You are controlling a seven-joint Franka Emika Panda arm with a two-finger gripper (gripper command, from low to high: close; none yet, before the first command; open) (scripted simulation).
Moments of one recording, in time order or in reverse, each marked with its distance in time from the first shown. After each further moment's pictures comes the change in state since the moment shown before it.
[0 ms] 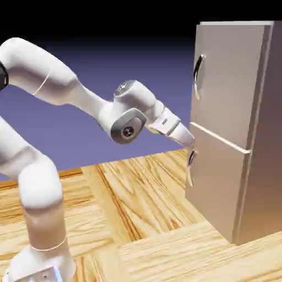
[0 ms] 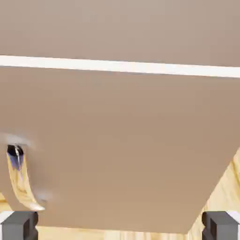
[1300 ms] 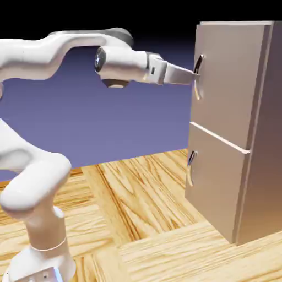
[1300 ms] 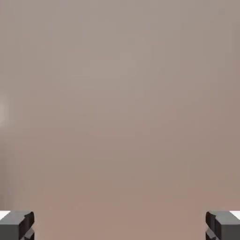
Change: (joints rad) arm -0.643 -0.231 0.702 0.409 1.696 -0.005 -1.160
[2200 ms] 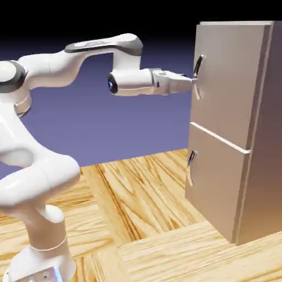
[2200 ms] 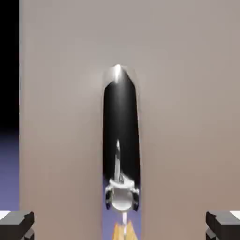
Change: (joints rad) arm -0.516 -0.076 0.473 0.342 0.888 -0.025 -0.597
